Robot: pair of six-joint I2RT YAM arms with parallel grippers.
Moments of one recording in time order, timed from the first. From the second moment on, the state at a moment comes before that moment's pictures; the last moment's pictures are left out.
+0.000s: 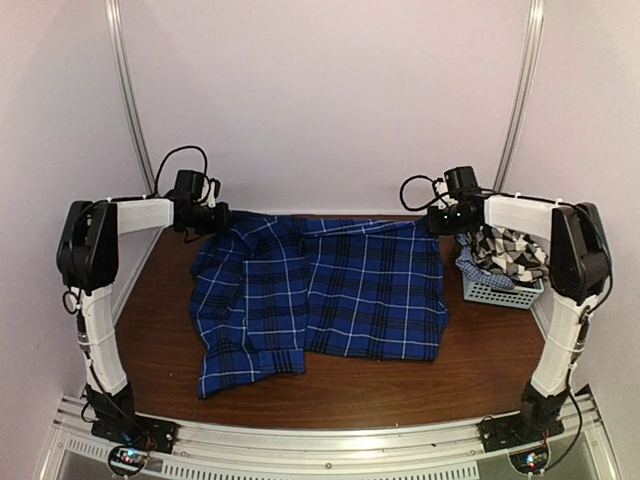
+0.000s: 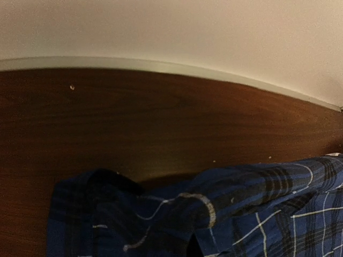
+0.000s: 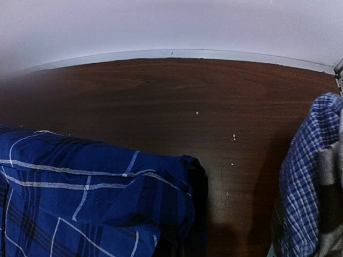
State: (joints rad) left arm -0.19 2.04 1.55 -0.17 0.20 -0.29; right arm 0.23 1.88 1.46 -0.31 0.03 0.19
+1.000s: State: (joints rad) left arm -0.10 2.02 1.36 0.06 0.36 -0.46; right arm 0.26 2.01 1.55 -0.31 0.17 0.21
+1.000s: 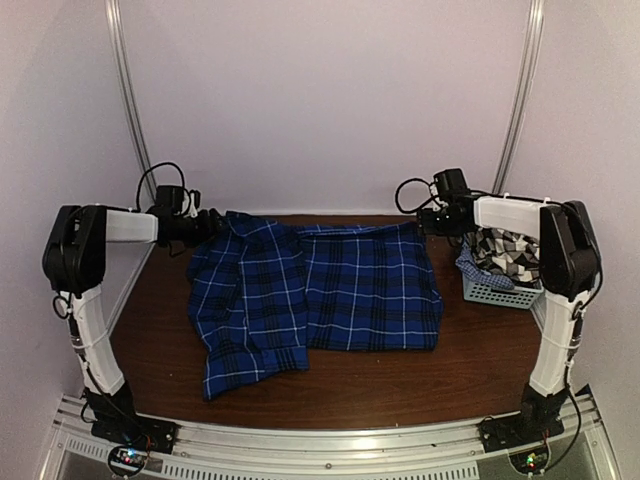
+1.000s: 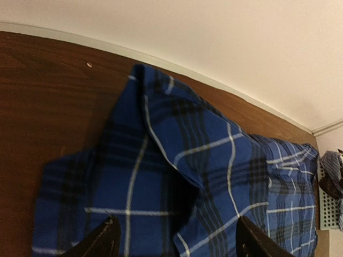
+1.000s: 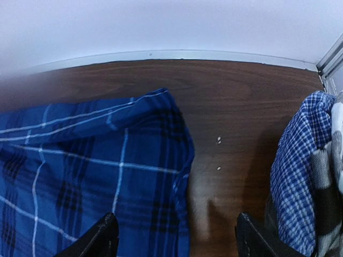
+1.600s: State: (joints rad) left arm -0.70 1.28 0.60 0.04 0.21 -0.54; right arm 0.51 1.60 0.99 -0.17 0.03 0.25
